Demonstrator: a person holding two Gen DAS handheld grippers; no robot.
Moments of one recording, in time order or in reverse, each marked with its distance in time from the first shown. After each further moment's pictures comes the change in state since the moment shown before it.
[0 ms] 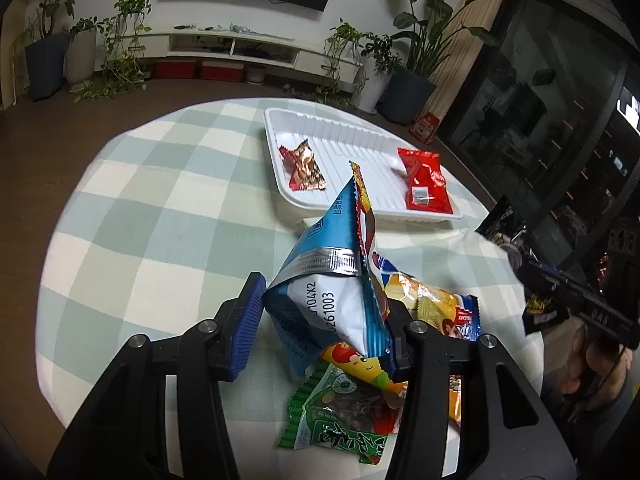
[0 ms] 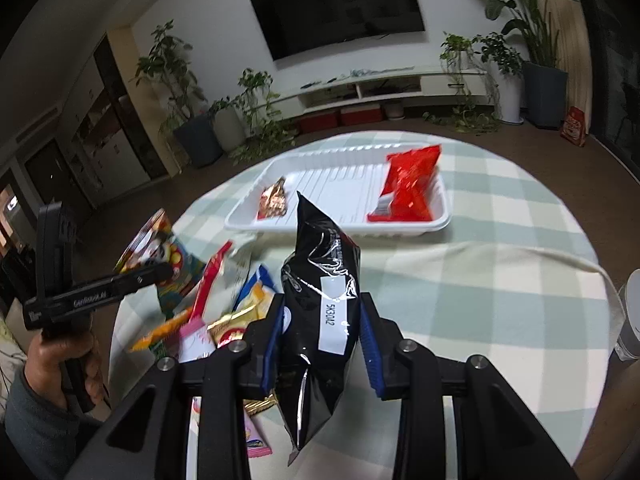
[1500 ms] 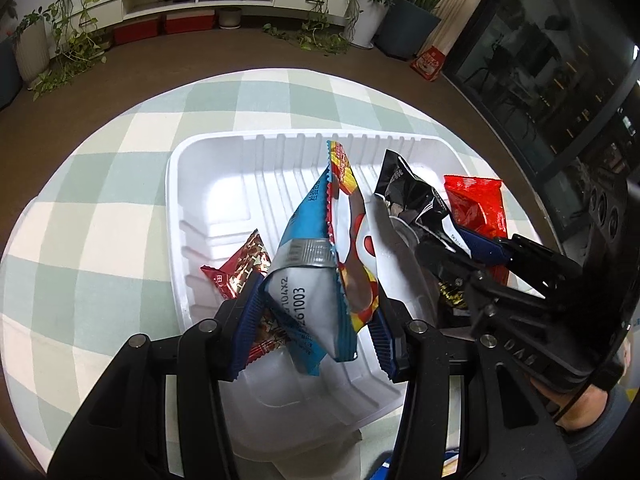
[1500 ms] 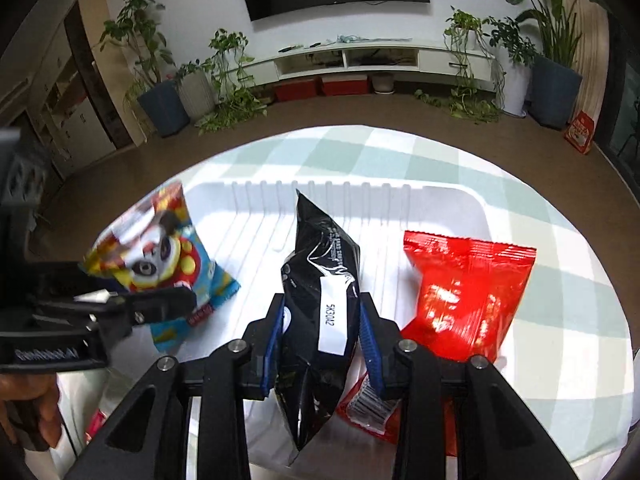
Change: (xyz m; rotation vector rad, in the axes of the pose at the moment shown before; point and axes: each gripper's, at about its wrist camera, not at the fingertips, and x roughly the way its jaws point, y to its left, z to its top) left arm 0.163 -0.029 0.142 0.075 0.289 0.002; right arm 0.201 -0.008 0.115 -0.079 0.171 -0.116
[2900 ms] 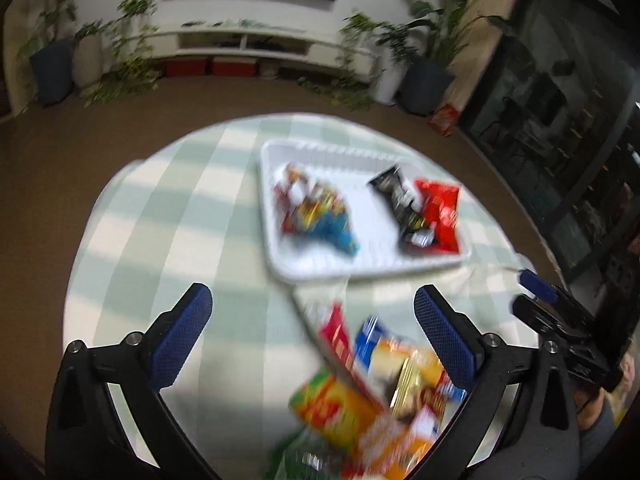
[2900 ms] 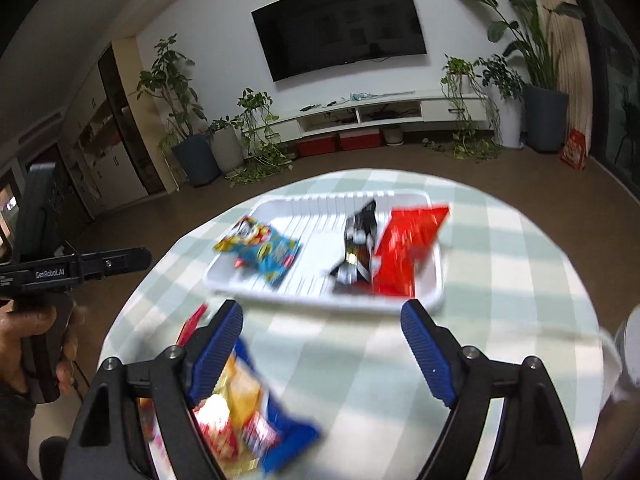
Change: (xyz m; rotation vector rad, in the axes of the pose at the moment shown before) left arm -0.147 -0.009 -0.130 -0.111 -0.213 0.096; right arm -0.166 -0.003 -0.116 0.053 -0.230 0.119
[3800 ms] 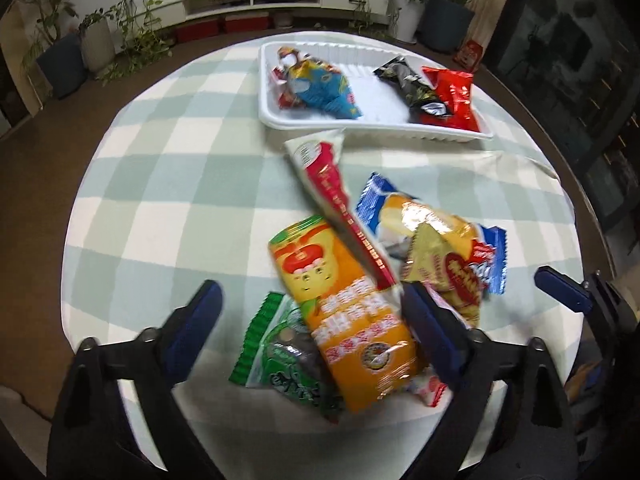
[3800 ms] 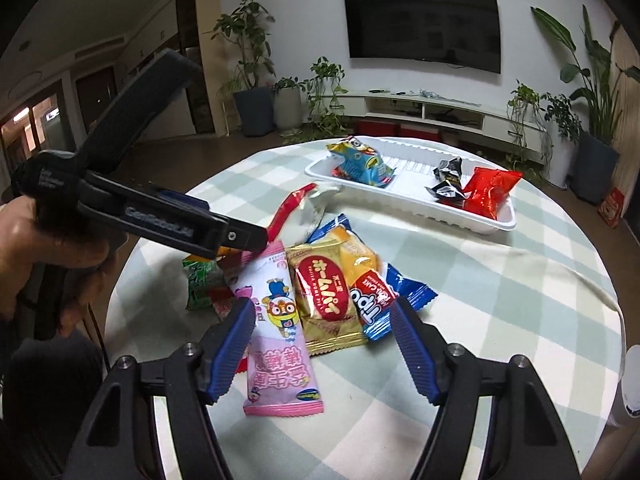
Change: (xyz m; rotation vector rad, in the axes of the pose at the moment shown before) left arm 0.018 -0.034 -0.085 0.084 0.179 0.128; right arm -0.019 0.077 -0.095 -0.305 0.071 0.084
